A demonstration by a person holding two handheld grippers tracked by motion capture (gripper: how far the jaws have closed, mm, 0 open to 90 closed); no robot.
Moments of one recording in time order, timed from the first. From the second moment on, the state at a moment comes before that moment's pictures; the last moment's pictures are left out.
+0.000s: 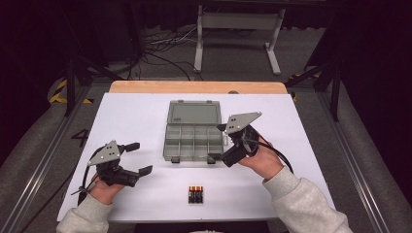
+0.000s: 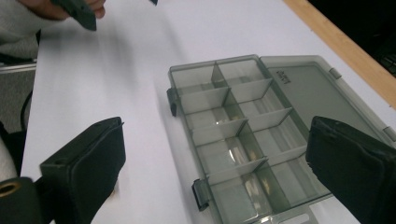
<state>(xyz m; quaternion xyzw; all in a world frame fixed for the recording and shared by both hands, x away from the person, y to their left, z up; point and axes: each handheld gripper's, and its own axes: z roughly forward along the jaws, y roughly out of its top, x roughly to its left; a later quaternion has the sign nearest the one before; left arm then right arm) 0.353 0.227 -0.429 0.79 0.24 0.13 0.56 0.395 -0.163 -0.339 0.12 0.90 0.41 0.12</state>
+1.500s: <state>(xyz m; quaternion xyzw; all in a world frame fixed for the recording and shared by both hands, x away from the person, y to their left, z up) 0.353 0.230 -0.428 0.78 0.24 0.13 0.56 0.359 -0.121 -0.391 0.06 0.96 0.28 0.04</state>
